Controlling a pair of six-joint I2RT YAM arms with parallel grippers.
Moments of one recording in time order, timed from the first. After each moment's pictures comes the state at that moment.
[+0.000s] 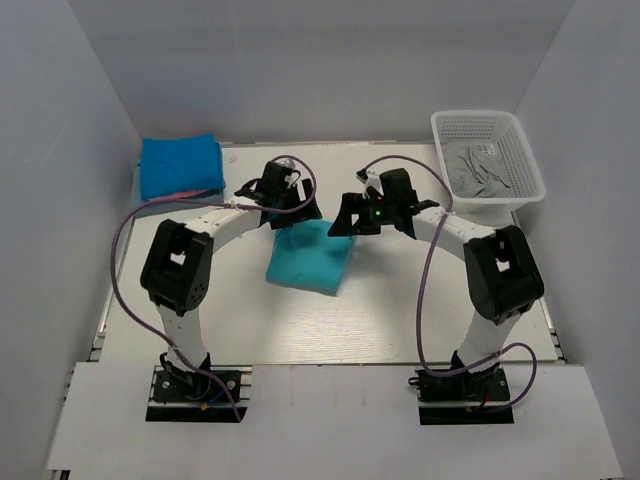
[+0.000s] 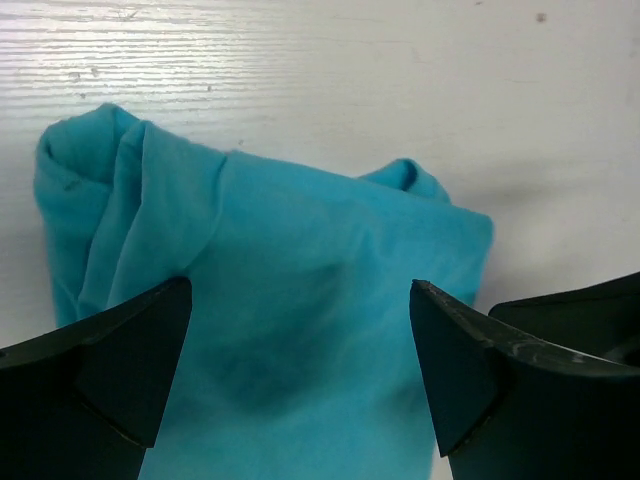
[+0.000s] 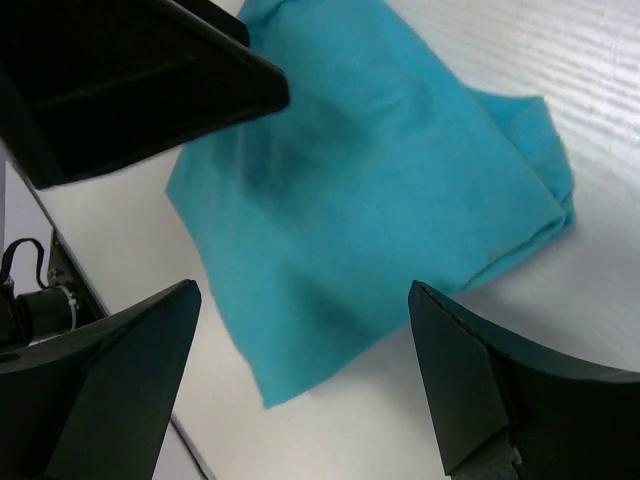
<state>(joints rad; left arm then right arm) -0.46 1.84 1.32 -0.28 0.10 -0.60 0.45 1.74 1.14 -0.13 -0.59 0.36</state>
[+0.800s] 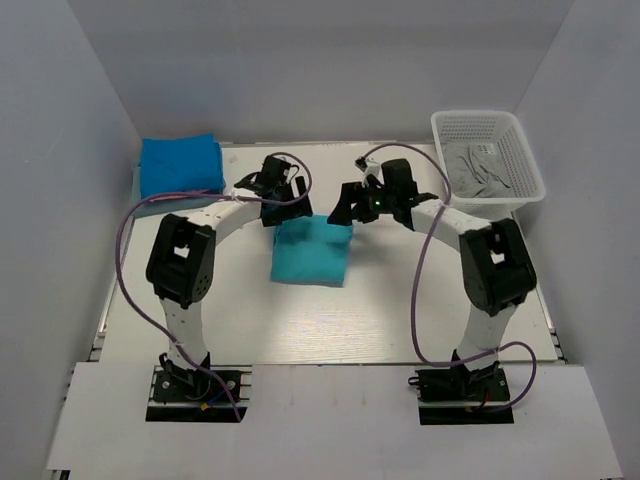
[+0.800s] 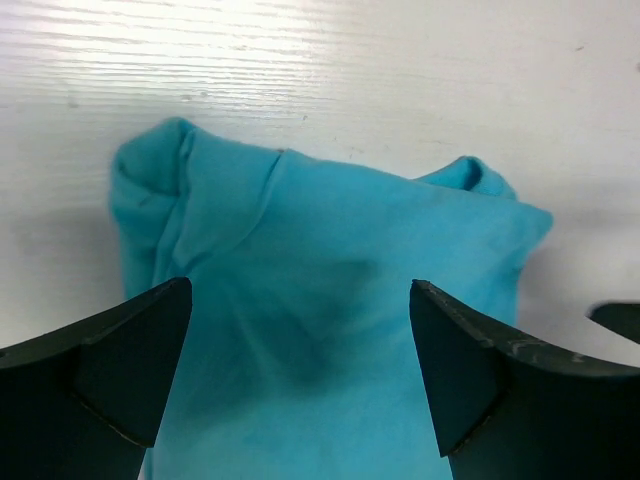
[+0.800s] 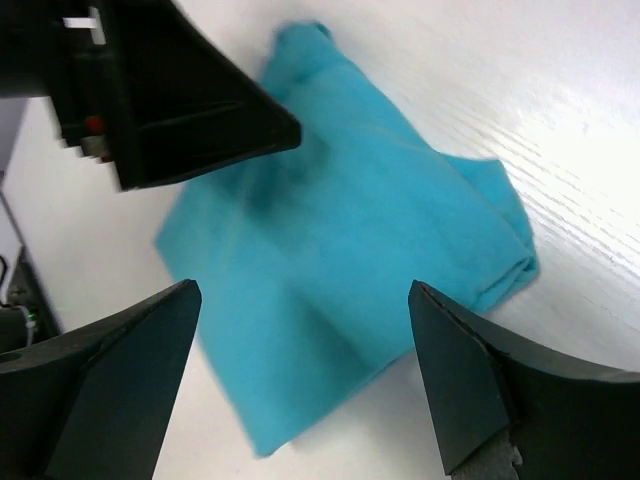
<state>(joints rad) -0.43 1.97 1.43 -0.39 0.01 -0.58 0.42 1.88 1.22 0.00 -0.63 0.27</state>
